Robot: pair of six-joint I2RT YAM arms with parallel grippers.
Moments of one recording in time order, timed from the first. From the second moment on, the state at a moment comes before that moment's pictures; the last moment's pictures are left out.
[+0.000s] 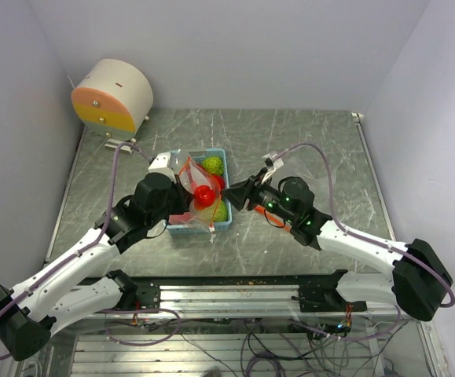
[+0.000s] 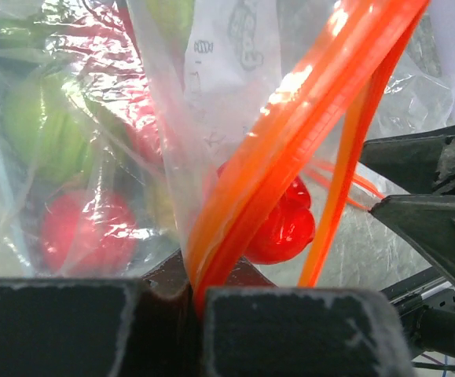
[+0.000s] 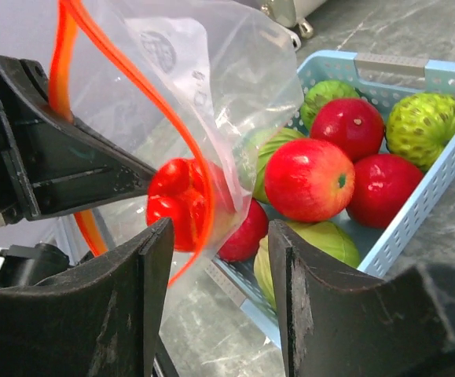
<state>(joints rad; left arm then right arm) -0.73 0.90 0.80 -0.39 -0.23 -0.65 0.78 1.20 0.60 0.53 -0.15 0.52</state>
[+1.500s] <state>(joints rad) -0.73 0.91 1.19 -1.01 -0.78 -0.60 0.91 1.48 1.09 0.18 -0.11 0.37</state>
